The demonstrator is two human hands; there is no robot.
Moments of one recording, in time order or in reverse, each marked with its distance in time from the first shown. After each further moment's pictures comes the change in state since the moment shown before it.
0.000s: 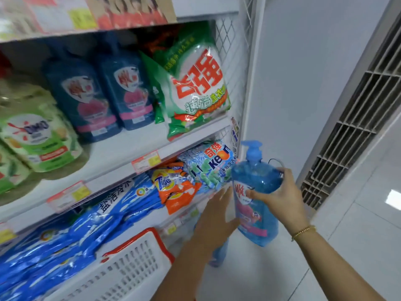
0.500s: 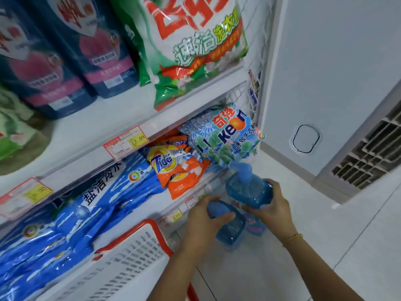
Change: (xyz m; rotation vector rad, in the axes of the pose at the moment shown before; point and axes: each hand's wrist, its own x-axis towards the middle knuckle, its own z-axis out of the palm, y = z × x) left_hand 0.014 -0.088 0.025 -0.335 0.108 -0.485; right_hand 0.009 0.141 0.119 0.123 -0.233 0.116
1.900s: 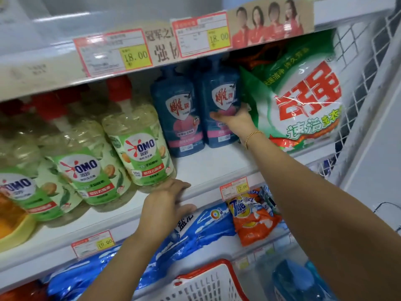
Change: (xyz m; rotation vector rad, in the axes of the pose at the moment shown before) left_hand -0.048 0.041 -0.284 0.762 0.597 0.434; right_hand 0.112 -0.403 0.161 0.349 -0.273 -0.288
